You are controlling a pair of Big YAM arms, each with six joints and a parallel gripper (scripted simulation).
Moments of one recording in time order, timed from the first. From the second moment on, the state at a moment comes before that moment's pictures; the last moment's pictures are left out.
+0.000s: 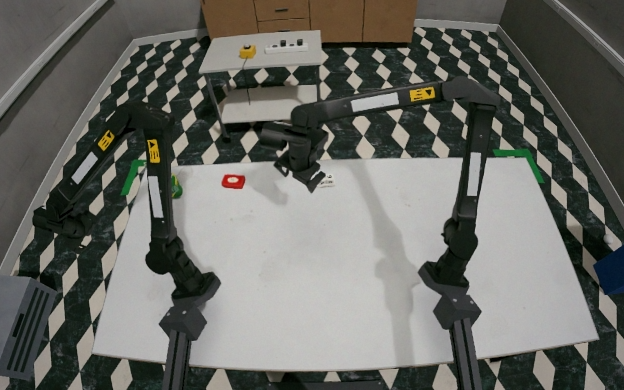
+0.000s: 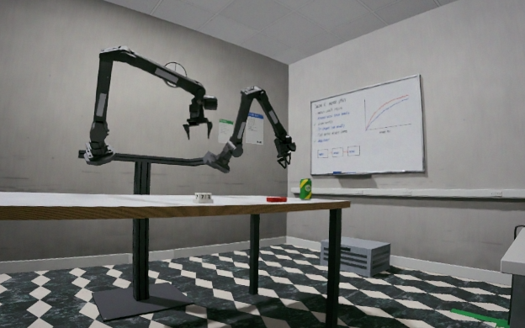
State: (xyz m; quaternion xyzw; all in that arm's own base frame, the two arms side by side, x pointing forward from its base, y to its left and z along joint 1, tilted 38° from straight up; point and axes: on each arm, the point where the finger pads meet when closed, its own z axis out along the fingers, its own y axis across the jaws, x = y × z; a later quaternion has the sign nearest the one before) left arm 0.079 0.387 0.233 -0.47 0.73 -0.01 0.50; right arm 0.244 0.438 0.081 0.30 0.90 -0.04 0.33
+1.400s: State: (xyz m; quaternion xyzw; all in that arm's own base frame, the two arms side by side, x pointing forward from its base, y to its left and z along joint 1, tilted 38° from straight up) left arm 0.256 0.313 0.181 -0.27 0.87 0.01 0.41; right arm 0.318 0.369 0.067 0.06 0.86 -0.11 0.49
